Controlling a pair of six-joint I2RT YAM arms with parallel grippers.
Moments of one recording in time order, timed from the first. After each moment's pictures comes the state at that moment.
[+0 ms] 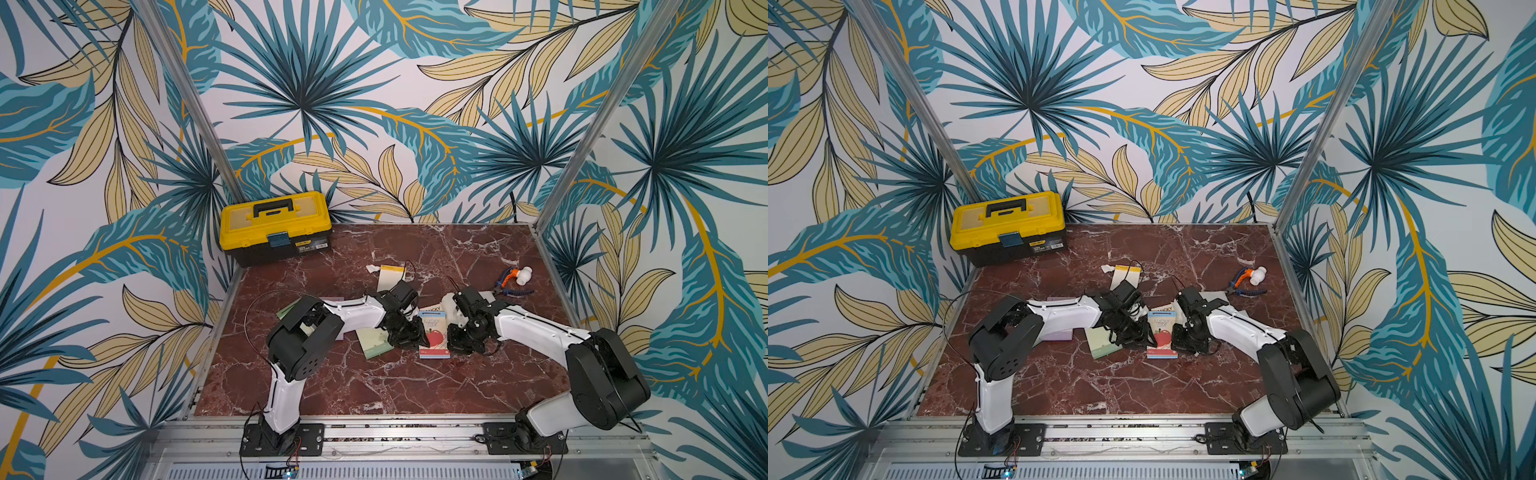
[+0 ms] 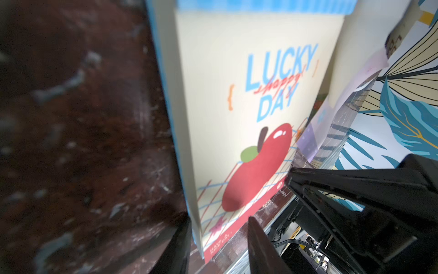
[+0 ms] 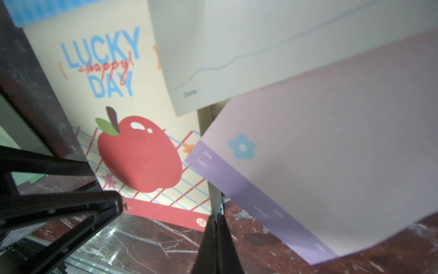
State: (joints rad) left arm -0.77 1.98 1.22 -0.39 0.61 -0.85; right arm 0.44 1.51 0.83 -0.70 -0.22 0.59
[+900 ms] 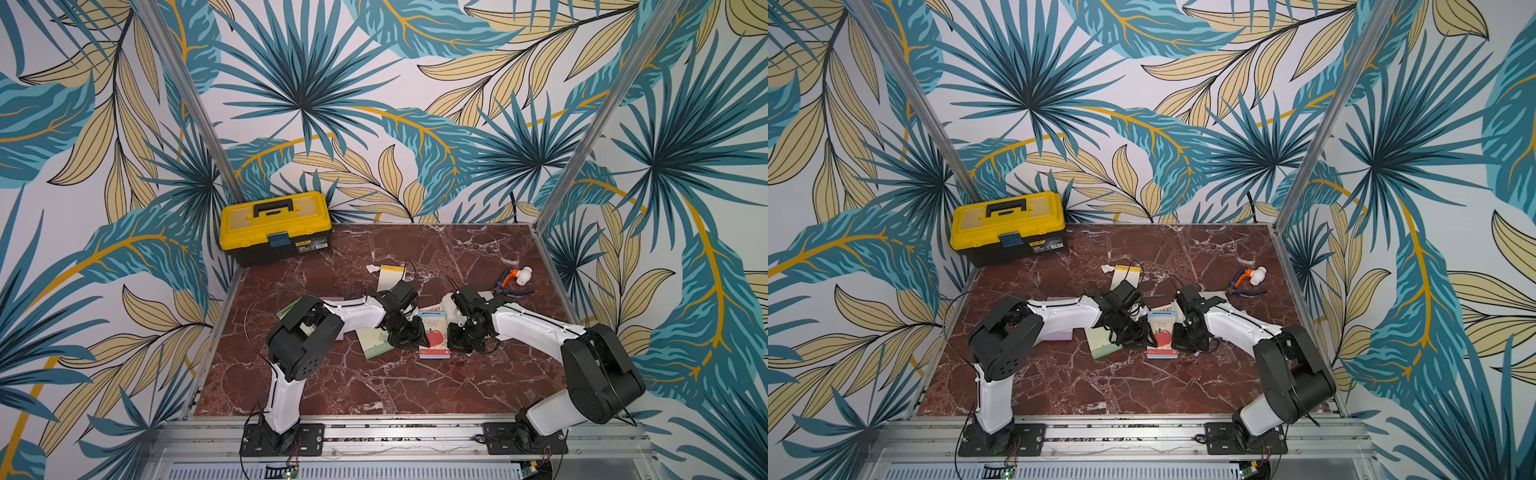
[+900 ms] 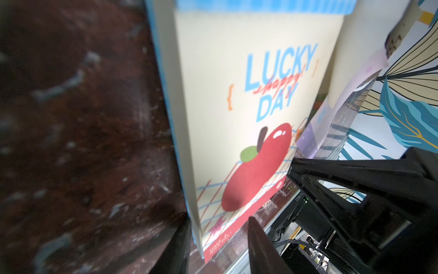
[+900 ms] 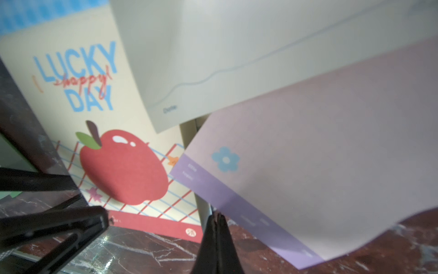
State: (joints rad) left arm -0.77 1.98 1.22 -0.39 0.61 -0.85; right arm 0.44 1.54 0.85 -0.72 -0.18 0.60
